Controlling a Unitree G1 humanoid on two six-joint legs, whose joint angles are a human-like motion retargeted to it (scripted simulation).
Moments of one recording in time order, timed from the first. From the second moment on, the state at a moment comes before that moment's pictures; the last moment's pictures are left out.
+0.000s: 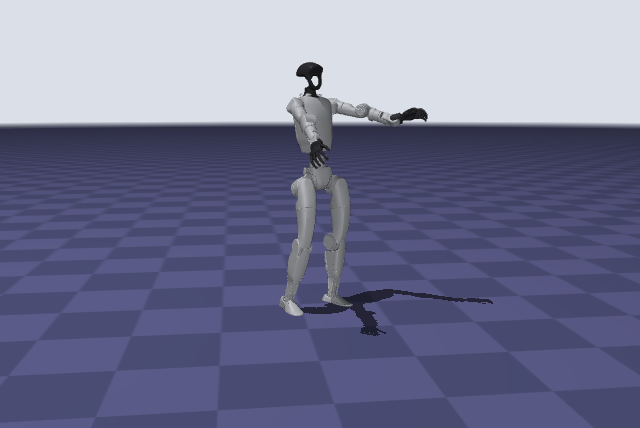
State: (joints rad) left arm -1.15 0.49 0.22 1.63 0.82 -0.12 0.61; right arm -0.85 -0.48 -0.30 1.70 -0.47 0.01 -0.44; waist 0.13 0.02 -0.06; left_leg 0.03 0.01 0.15 0.06 -0.10 -0.04; right_leg -0.10 -0.15 -0.11 0.45 -0.14 0.20
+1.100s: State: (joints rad) left arm -1.21 0.29 0.30 1.62 0.52 -0.25 0.59; right arm -0.86 -0.21 -0.27 1.70 -0.54 0.01 -0.52; waist 0.09 0.03 -0.11; left_leg 0.03 -0.02 0.14 0.10 -0.12 -0.01; right_leg -0.09 -0.14 0.00 0.45 -0.14 0.21
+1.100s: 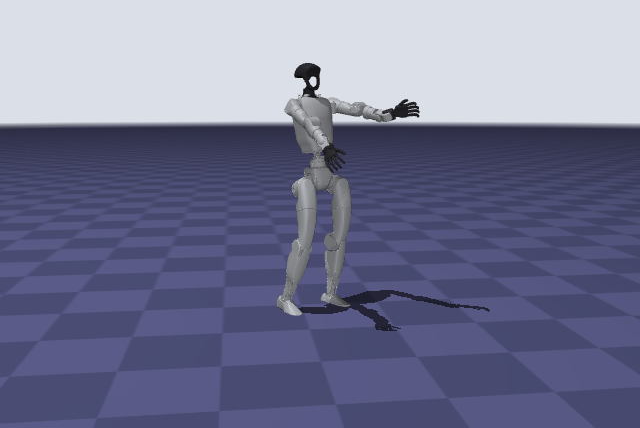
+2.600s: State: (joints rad) left arm -1.50 -0.53 0.11 1.05 0.19 -0.25 -0.26; right arm -1.22 -0.97 -0.19 1.51 -0.75 0.09 -0.87; waist 0.03 -0.04 -0.11; left_leg -0.06 -0.02 0.18 0.06 -0.07 -0.02; right_leg -0.21 -0.18 -0.12 0.53 -0.11 0.23
